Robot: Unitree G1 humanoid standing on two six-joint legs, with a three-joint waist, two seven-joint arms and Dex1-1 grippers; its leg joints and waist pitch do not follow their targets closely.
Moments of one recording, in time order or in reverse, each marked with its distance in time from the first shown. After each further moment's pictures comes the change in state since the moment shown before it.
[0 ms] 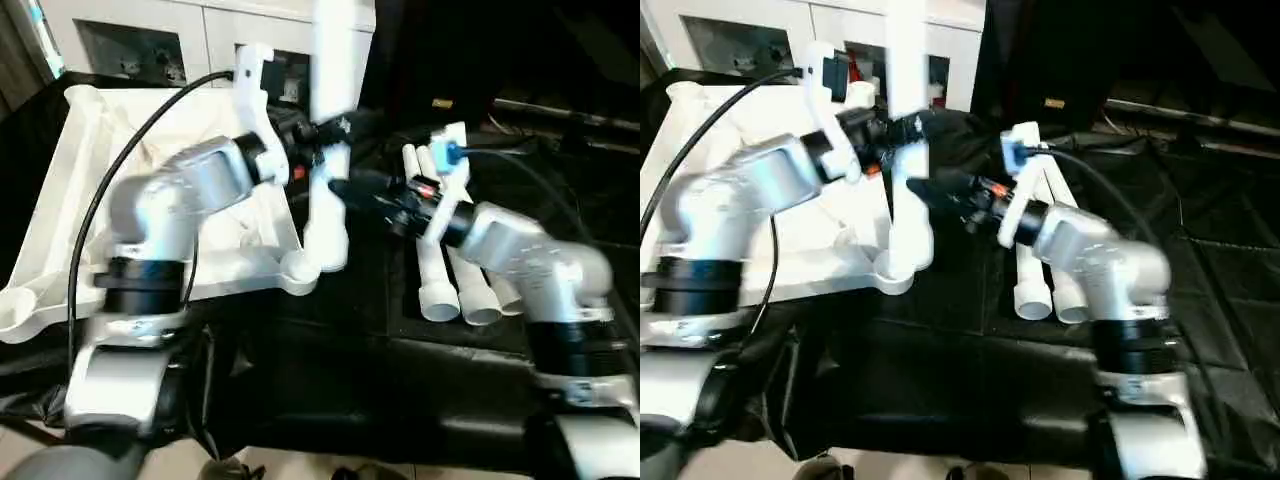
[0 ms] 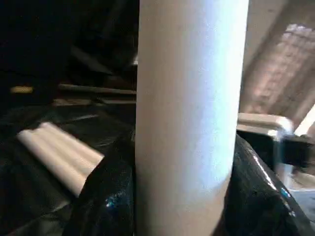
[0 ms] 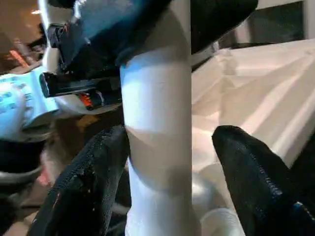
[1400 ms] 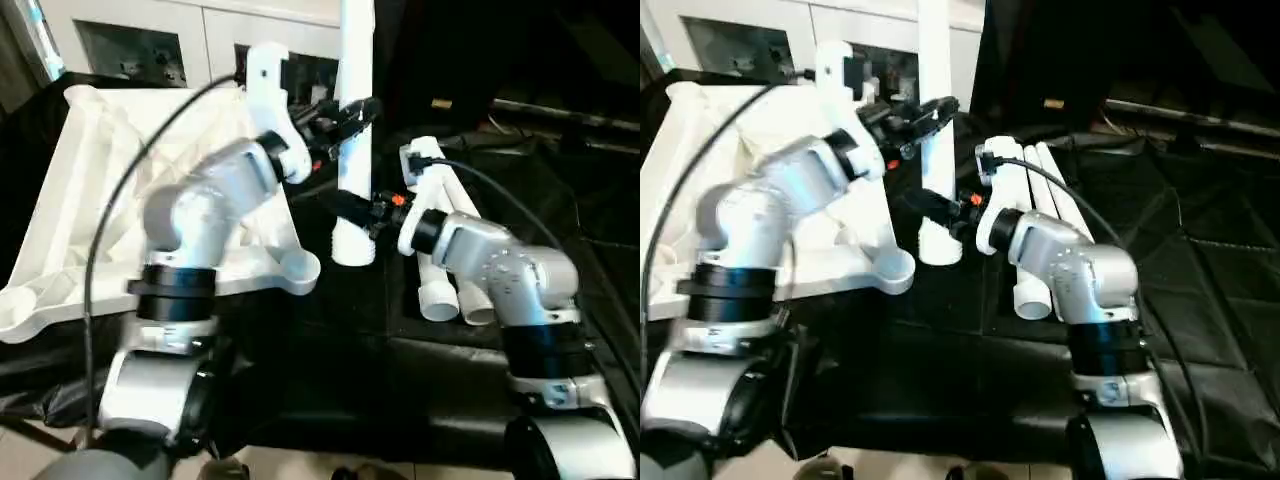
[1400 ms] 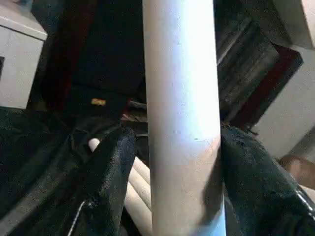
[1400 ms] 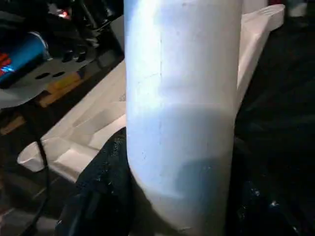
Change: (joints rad) left arm 0.003 -0.187 0.021 0.043 0.178 -0.189 0.388; right arm -0.003 0.138 0.047 0.059 -0.151 -0.085 -0.322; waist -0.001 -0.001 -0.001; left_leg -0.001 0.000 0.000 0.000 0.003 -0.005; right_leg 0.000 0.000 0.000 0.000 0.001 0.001
